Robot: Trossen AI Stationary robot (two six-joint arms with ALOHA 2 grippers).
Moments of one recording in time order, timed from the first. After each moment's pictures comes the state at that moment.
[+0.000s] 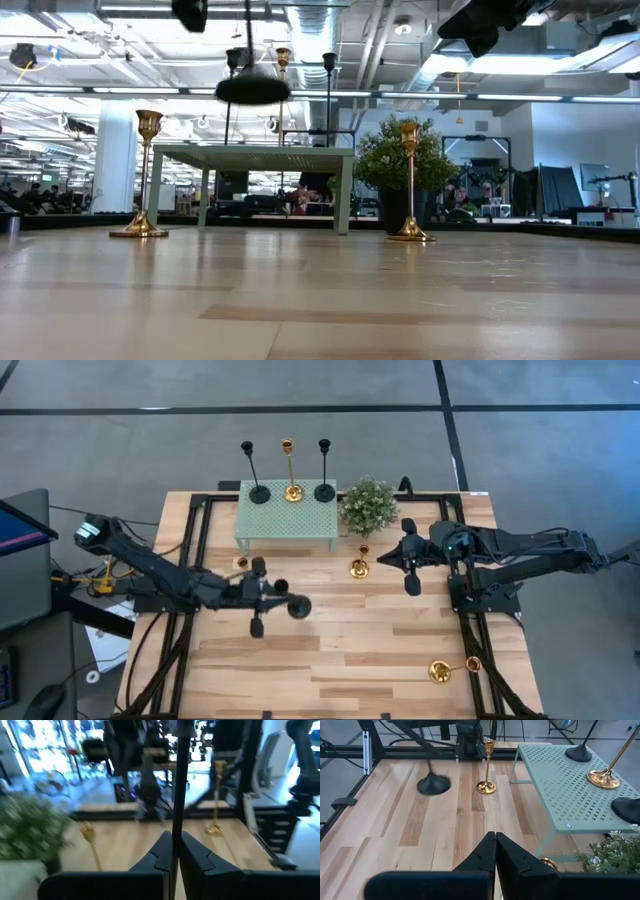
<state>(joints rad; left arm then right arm) -0.46 0.93 0.57 0.49 -0.47 0.07 0.01 0.88 0.81 -0.37 0.05 -0.03</state>
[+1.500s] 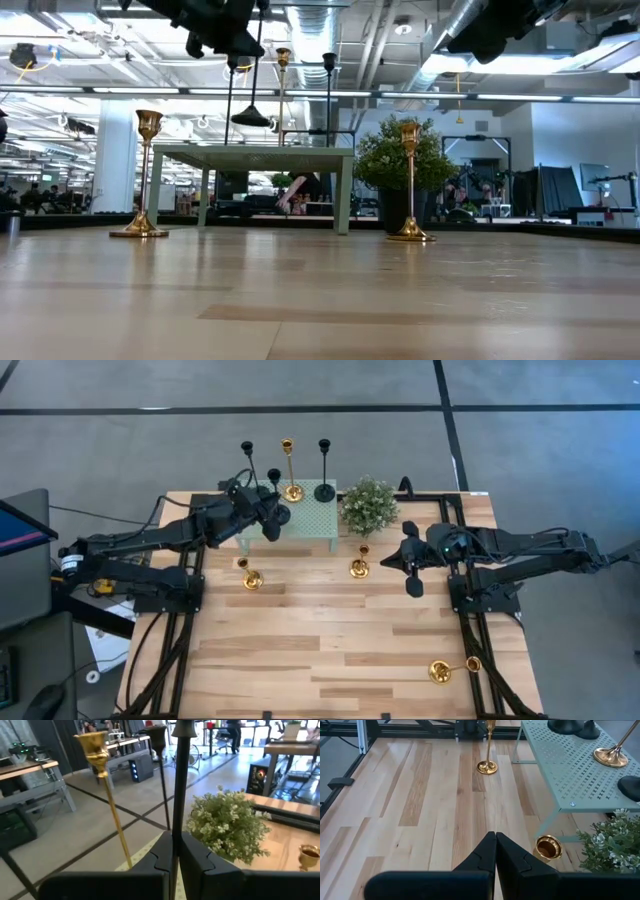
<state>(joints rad) 0.26 0.86 0.82 0.08 -0.47 0.08 0.01 0.88 0.81 -0.46 0.05 -0.02</state>
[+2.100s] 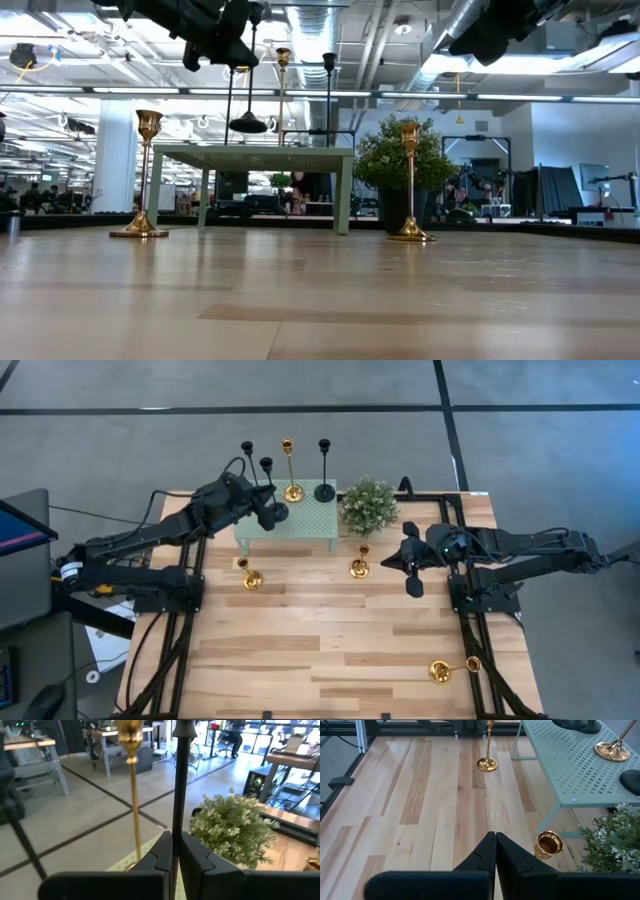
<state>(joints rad) 0.42 0.85 0.82 0.04 -0.31 -0.03 0.01 0.88 0.81 -0.47 0.05 -0.01</state>
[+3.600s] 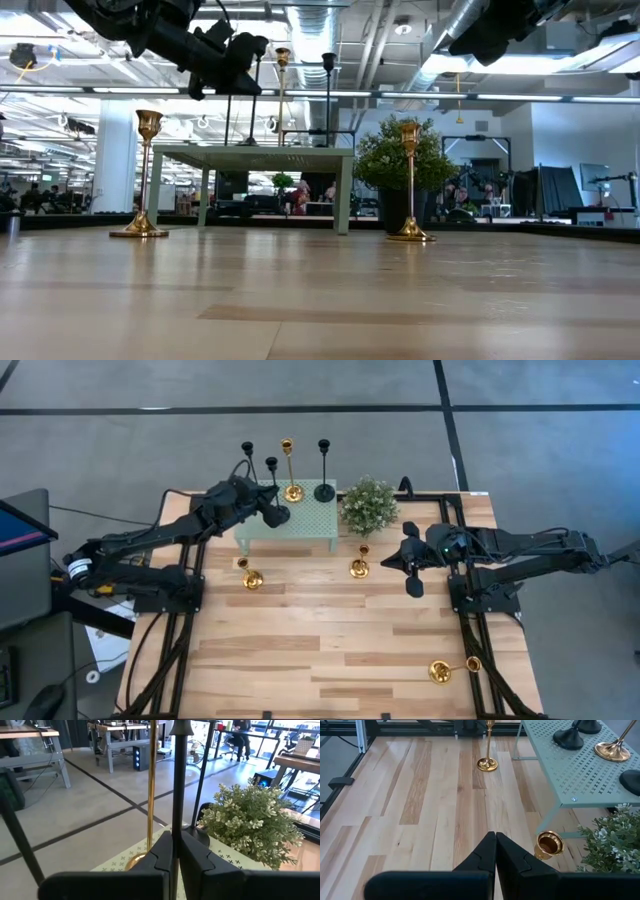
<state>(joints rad) 0.52 0.95 0.69 0.25 -0.23 -0.06 0.01 0.88 0.81 -0.47 0.05 -0.01</state>
